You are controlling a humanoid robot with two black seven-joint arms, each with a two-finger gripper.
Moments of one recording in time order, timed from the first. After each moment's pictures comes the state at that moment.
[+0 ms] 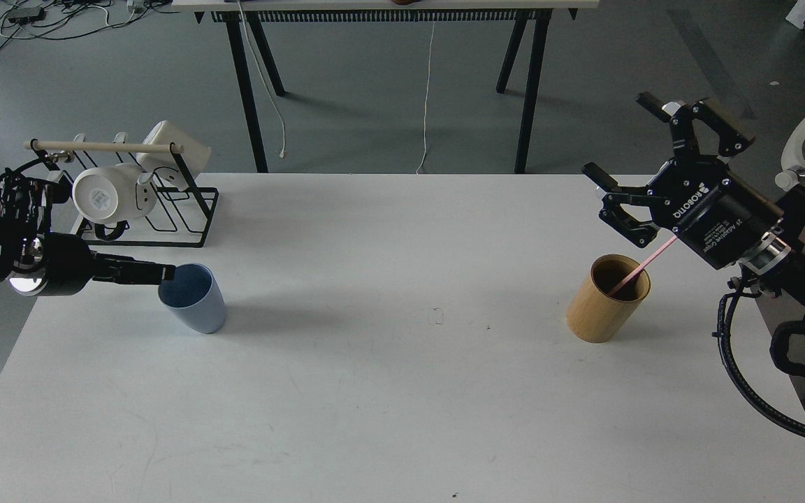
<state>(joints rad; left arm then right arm) -0.85 0.79 -0.28 -0.82 1.72 -0.49 -0.49 0.59 -0.88 0.52 1.47 -0.10 0.43 0.49</state>
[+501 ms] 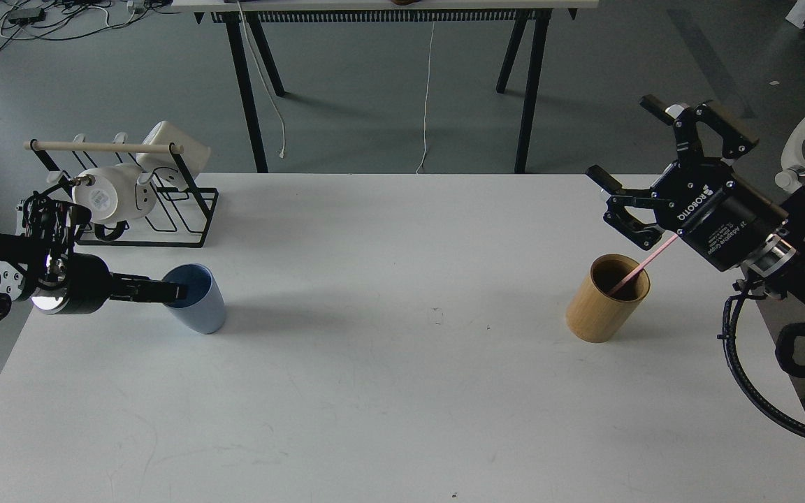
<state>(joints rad) -0.81 0.72 -0.28 -0.75 1.72 -0.49 -0.49 0.59 -0.89 0.51 1.47 -0.10 0.43 0.49</state>
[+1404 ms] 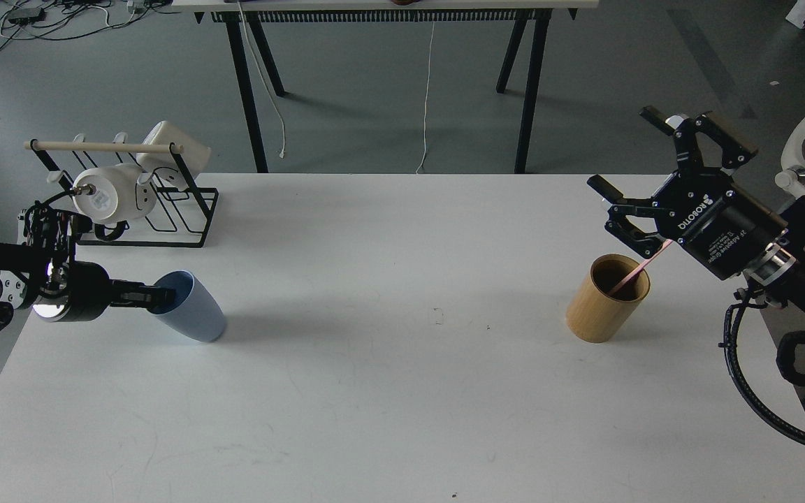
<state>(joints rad) -0.79 0.71 -0.28 -0.73 1.72 -0.46 -0.49 0.56 -0.89 0.52 1.47 -0.10 0.43 0.49</state>
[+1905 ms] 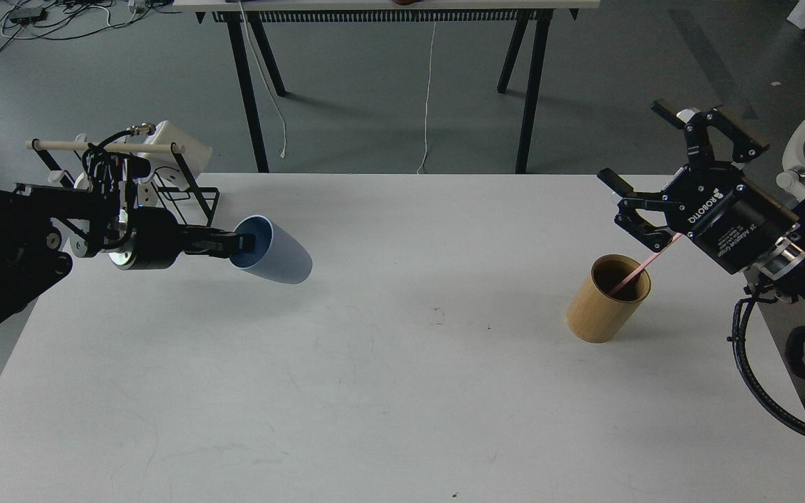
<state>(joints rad) -1.00 0.56 -0.28 -0.93 1.62 -0.48 -0.49 0.57 -0.91 0.55 1.43 -0.09 0.42 0.49</state>
